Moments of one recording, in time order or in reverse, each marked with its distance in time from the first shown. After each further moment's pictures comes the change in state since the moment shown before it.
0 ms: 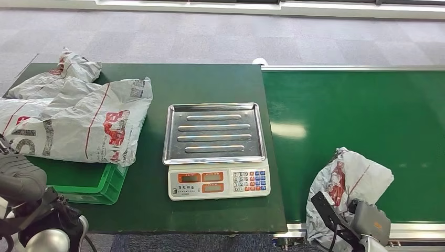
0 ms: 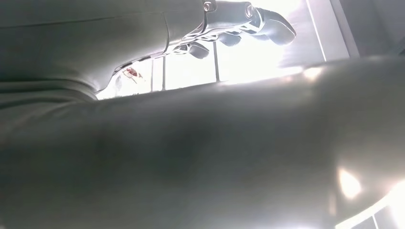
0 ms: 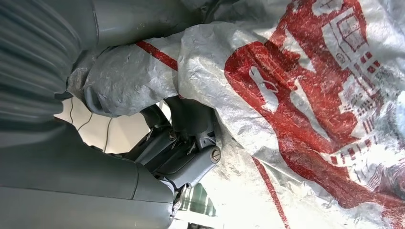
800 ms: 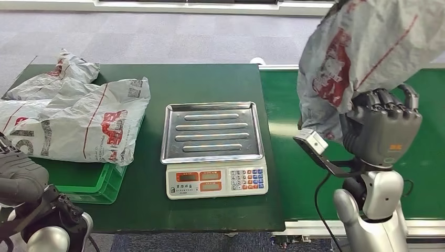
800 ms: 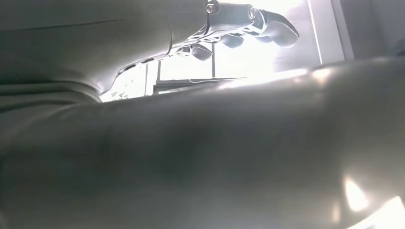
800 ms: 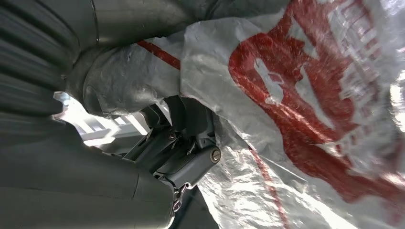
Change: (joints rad) left arm -0.019 -0.011 -0.009 0.014 0.097 0.012 -0.077; right arm -0.511 -0.098 0.262 -0.184 0.216 -0.456 -0.278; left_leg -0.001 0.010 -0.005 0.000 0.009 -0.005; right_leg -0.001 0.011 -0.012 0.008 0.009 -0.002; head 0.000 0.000
